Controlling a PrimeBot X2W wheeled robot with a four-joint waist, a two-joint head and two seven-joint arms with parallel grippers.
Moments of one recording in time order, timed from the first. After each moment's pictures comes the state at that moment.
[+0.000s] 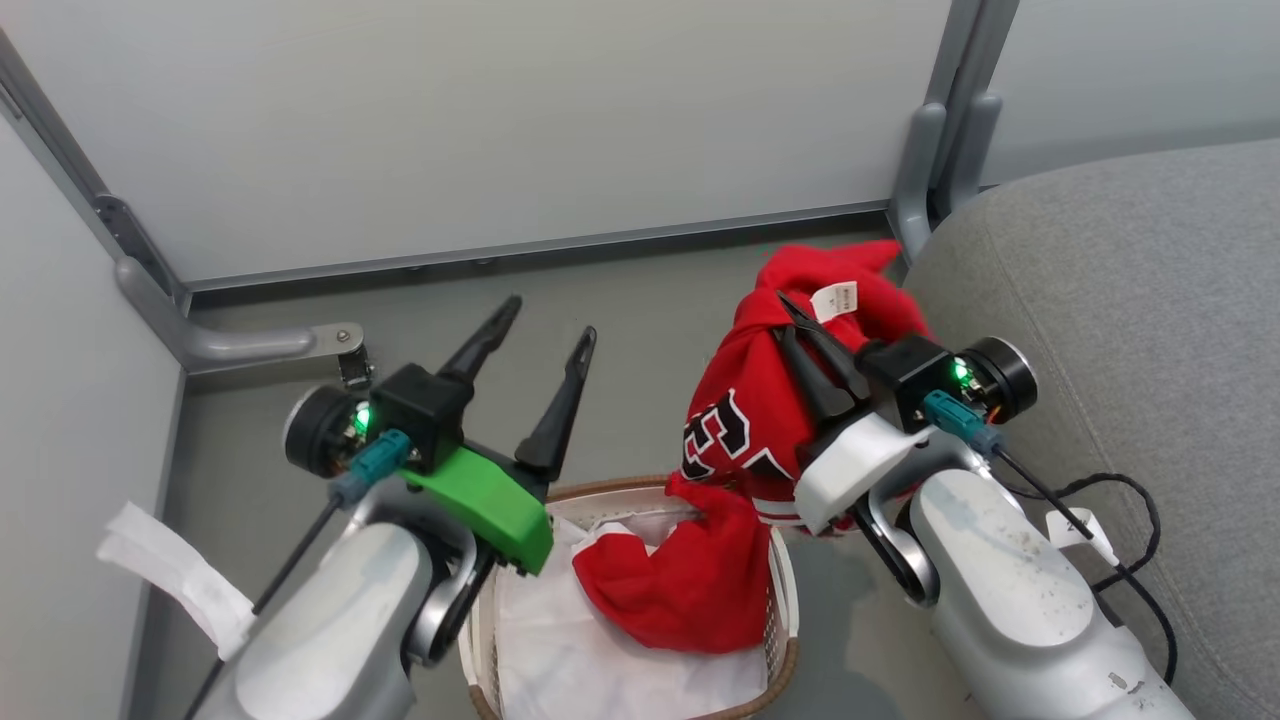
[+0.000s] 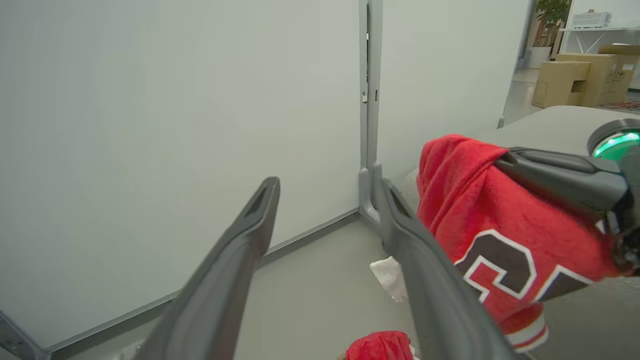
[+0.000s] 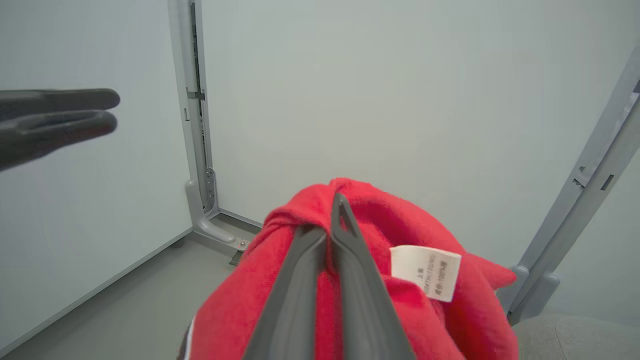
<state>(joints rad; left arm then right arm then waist) -0.51 0.30 -0.70 0.27 -0.53 -0.01 -0.18 -0.53 -0.05 0.40 0.47 0.15 0.13 -0.26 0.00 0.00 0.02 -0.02</state>
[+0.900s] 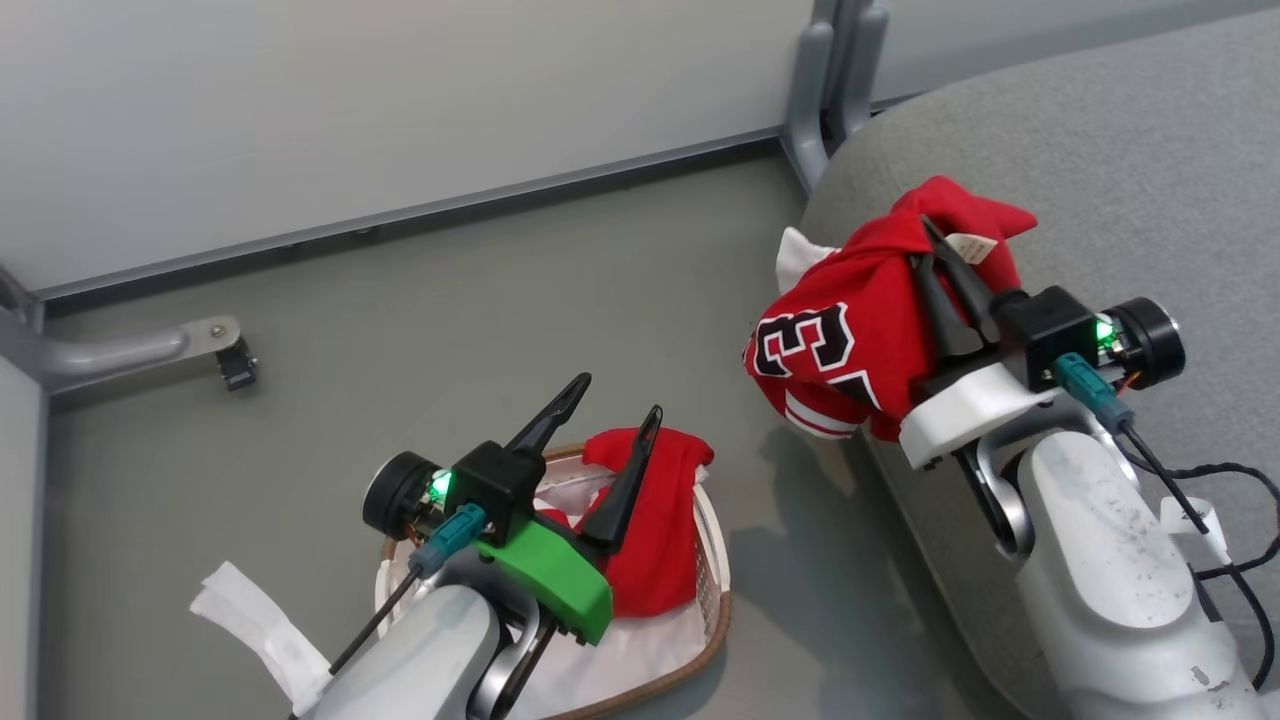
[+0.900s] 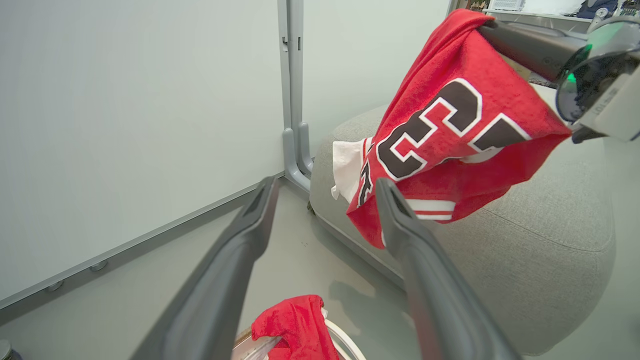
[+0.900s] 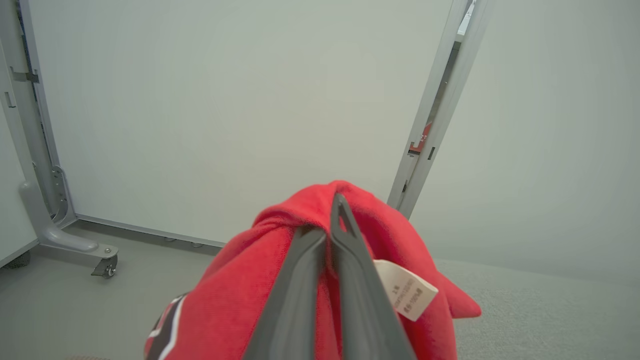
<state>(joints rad) -0.43 0.20 -0.77 0.34 -0.50 -0.02 -0.26 -0.49 -0.08 0.15 0.36 -0.01 0.13 -0.26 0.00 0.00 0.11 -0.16</state>
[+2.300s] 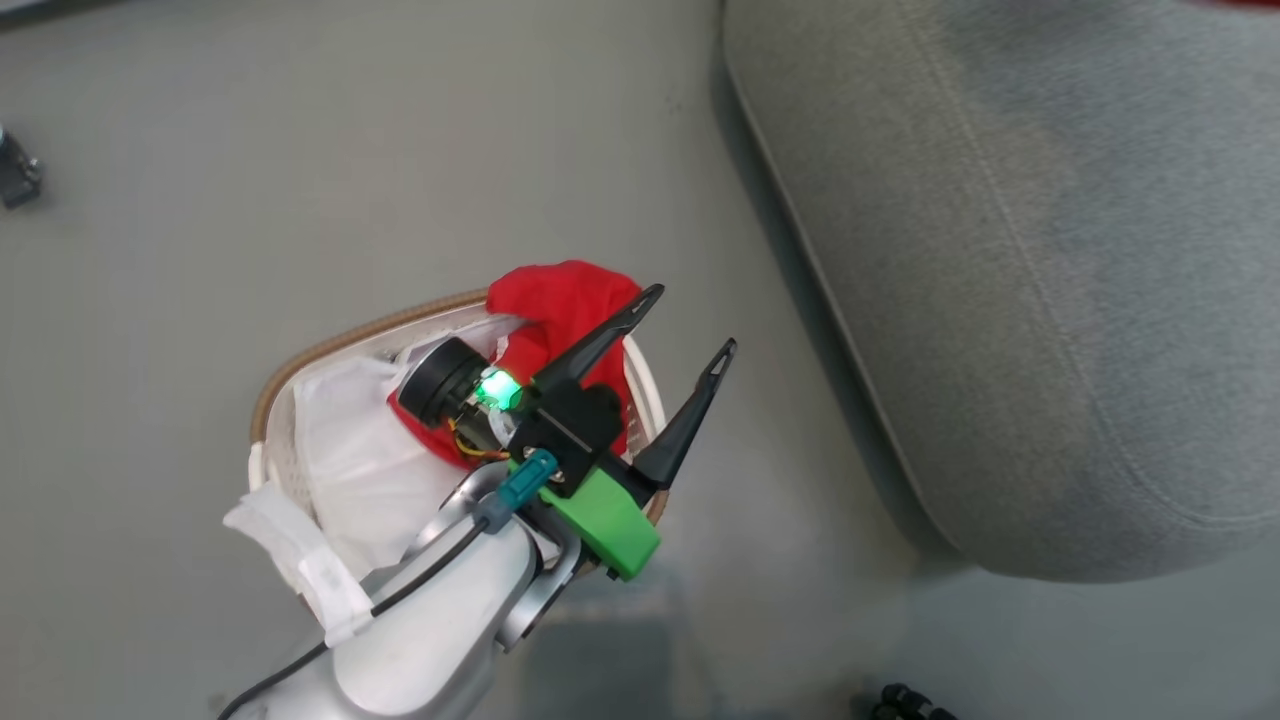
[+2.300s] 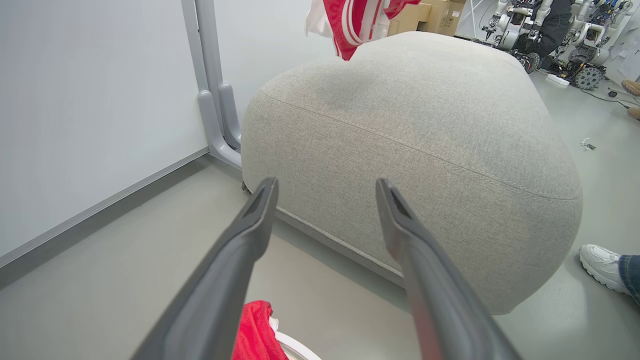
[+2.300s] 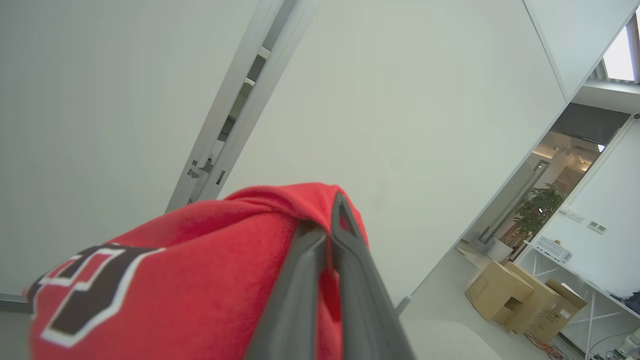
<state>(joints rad) -0.60 0.22 -0.87 0.26 -0.38 -0.03 -0.21 -1.08 -0.44 -0.09 0.48 -0.05 0.13 -0.20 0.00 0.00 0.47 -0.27</state>
